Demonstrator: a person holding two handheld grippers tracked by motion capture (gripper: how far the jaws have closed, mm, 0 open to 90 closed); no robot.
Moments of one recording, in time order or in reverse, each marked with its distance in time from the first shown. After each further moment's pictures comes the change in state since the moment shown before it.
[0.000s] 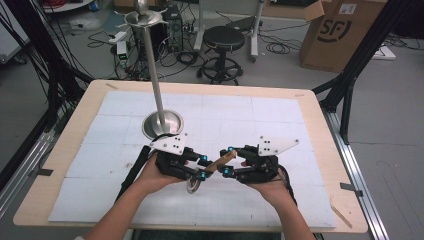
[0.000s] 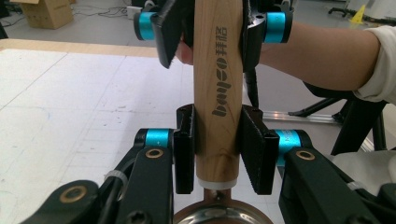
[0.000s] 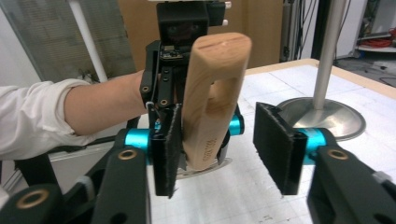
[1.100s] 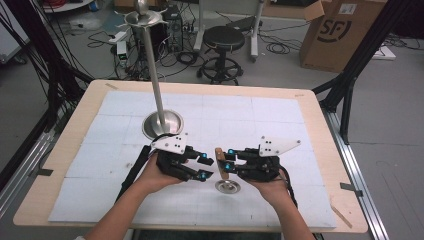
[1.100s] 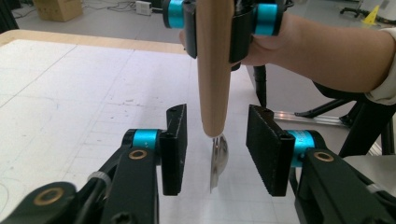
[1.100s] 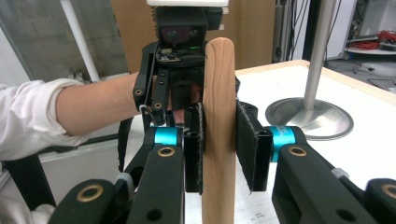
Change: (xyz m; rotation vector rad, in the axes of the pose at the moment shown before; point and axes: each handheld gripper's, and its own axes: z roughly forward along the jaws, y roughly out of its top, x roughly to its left) left arm 0.001 -0.001 0.001 0.011 0.037 -0.023; right arm 0.000 0.001 -0.003 -0.003 -0.033 -0.010
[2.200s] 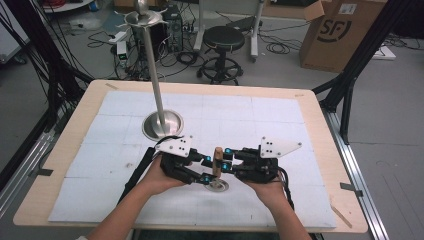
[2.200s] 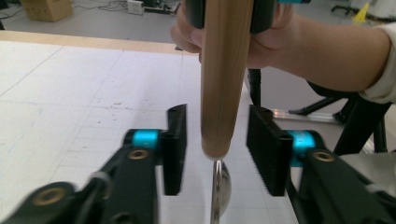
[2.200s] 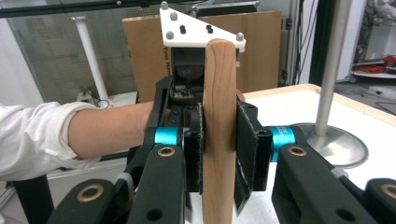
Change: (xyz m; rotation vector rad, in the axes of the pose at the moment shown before) left arm -0.005 0.001 0.014 0.020 -0.040 0.026; right arm 0.010 0.006 0.006 -0.091 0.034 -0.016
